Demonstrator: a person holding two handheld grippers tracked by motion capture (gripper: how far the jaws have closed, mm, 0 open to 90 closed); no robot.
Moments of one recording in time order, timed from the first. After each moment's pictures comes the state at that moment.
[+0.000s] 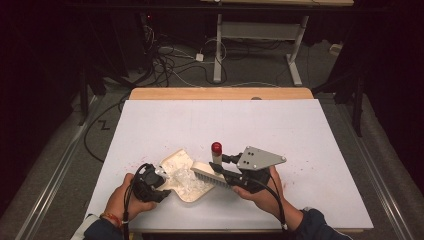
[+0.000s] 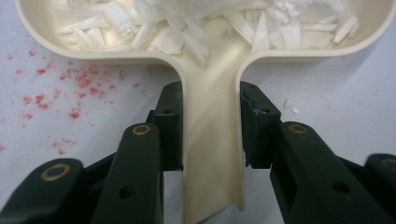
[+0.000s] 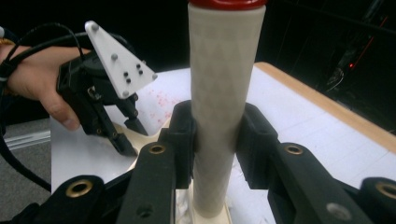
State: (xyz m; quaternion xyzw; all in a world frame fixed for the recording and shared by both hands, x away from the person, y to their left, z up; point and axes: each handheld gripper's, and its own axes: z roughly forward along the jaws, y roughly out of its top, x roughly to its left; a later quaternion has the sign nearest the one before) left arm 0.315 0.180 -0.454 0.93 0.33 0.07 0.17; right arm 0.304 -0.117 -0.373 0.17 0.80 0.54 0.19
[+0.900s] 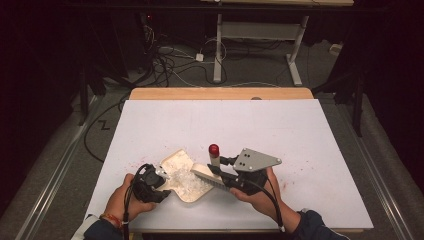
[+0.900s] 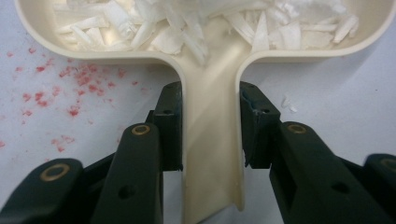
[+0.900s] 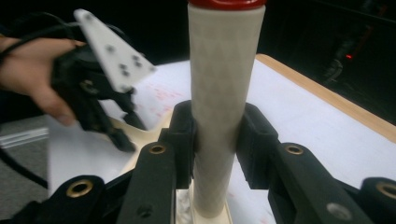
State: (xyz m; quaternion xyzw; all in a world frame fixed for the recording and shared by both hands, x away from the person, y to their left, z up) left arm 0.313 0.179 -0.453 0.93 0.33 0.07 0.17; right arm 0.301 -0.110 -0.378 0.18 0.81 0.53 0.19
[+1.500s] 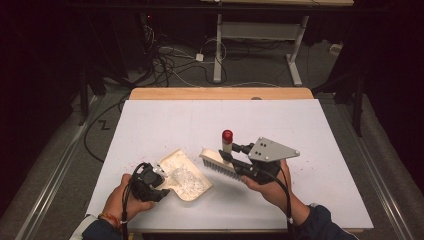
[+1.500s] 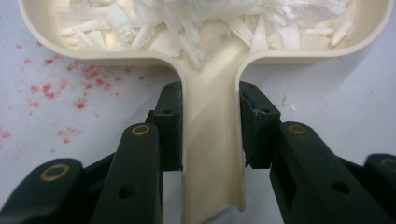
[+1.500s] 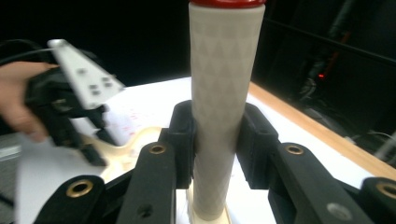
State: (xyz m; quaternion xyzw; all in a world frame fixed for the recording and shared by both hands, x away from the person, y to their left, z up) left arm 0.315 0.184 -0.449 0.92 0.35 0.06 0.17; right arm 0.314 -0.135 -0.357 0.19 0.78 0.55 0.23
